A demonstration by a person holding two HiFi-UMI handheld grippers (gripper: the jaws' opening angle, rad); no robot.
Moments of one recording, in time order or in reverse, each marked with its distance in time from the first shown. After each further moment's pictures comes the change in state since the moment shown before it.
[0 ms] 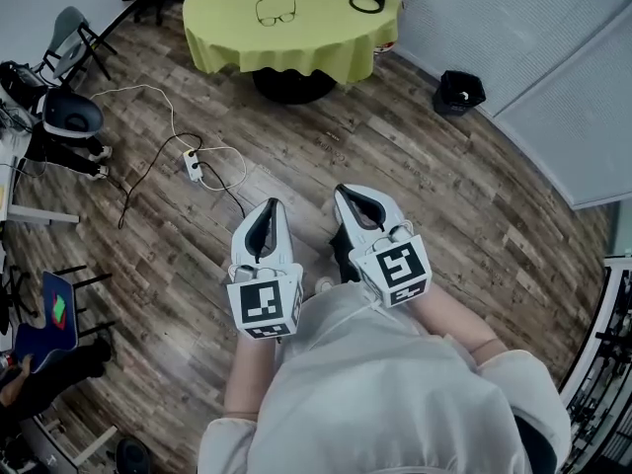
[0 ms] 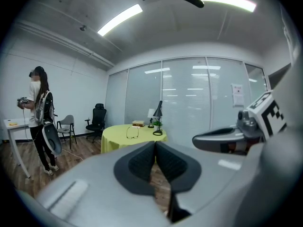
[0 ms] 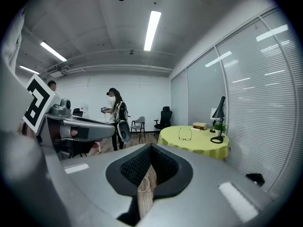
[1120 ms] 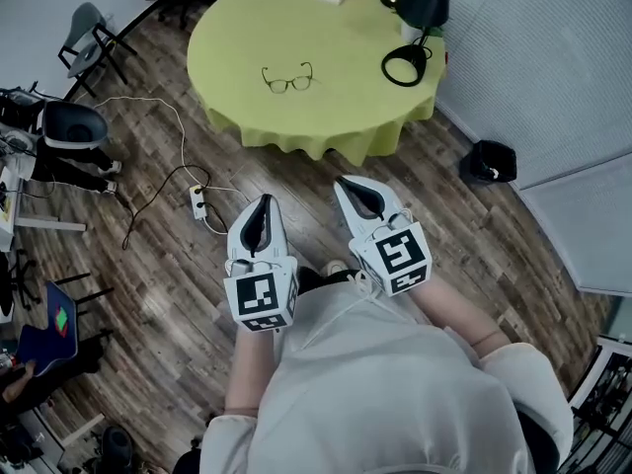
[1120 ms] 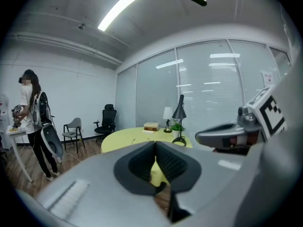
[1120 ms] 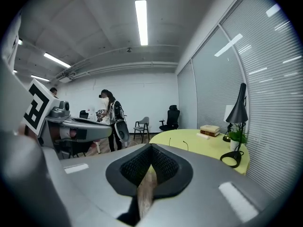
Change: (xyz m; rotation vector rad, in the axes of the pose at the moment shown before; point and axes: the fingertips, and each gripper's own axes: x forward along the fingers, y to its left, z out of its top) left arm 0.369 0.073 0.081 -0.009 0.025 0.190; right arm 0.293 -0.276 0.069 -0.018 0.005 0.177
